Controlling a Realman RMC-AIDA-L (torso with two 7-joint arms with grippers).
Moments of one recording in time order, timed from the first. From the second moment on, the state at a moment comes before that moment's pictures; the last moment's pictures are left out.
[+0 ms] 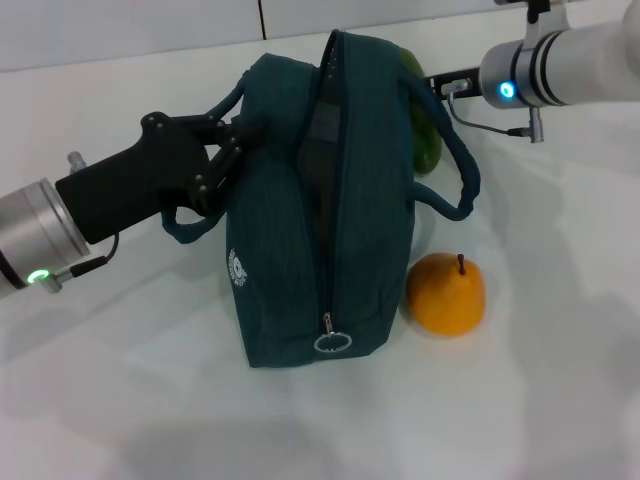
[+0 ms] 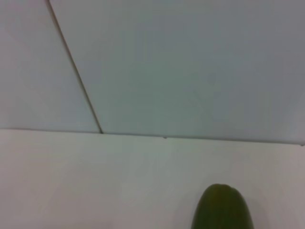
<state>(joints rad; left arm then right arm) -0.79 -2.08 2.85 -0.23 -0.56 1.60 -0.83 0.94 2.03 -1.17 -0.34 -2.10 -0.44 2.30</state>
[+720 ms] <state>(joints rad) -0.79 -2.09 2.85 -0.23 -0.56 1.61 -0.83 0.94 2.03 -1.23 -0.34 -2.09 -0.43 2.30</state>
